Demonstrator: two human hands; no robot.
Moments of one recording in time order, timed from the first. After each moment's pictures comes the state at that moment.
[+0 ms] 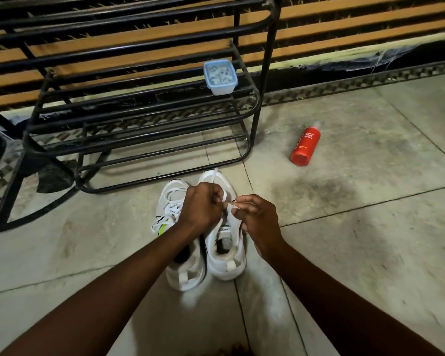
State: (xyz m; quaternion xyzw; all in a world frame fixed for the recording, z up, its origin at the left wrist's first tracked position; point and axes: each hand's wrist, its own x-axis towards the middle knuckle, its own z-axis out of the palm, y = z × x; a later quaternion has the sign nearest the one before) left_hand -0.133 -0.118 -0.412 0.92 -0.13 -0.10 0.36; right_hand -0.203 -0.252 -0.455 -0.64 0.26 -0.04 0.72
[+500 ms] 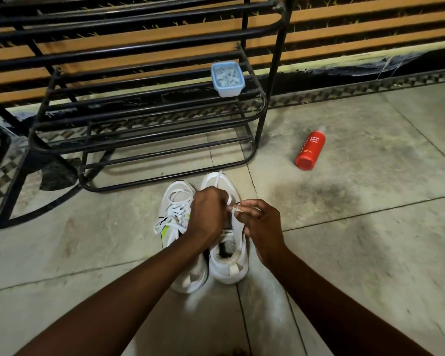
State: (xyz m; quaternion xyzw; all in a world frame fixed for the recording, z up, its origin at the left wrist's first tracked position) left_hand -0.144 -0.124 -0.411 0.94 -0.17 -0.02 0.30; right_hand -0.204 -0.247 -0.455 -0.59 0.26 -0.05 0.76
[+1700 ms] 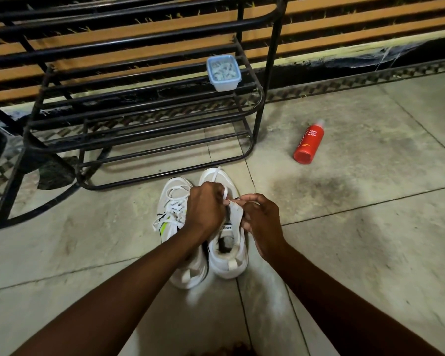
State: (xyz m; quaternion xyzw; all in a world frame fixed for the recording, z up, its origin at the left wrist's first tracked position) left_hand -0.143 -0.123 -0.412 0.93 -0.12 -0.06 0.34; right_hand -0.204 -0.249 -0.460 -0.55 0.28 -0.05 0.79
